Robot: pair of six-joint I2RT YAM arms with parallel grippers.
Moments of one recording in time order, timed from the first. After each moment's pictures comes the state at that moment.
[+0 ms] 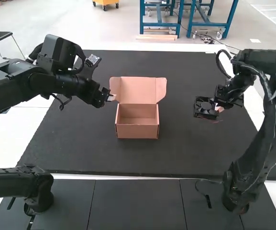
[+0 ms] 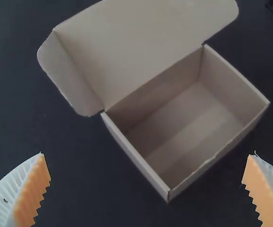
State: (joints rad) left arm -0.50 0.97 0.93 -0.61 0.06 0.15; right arm -0.13 1.61 1.20 -0.95 -0.17 0.12
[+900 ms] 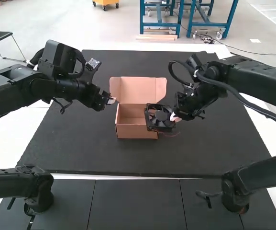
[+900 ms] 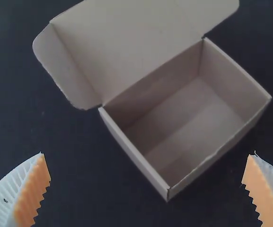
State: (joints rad) left arm -0.50 0.95 0.88 -0.57 0.06 0.15; right arm 0.50 1.23 0.98 -0.94 -0.32 0.48
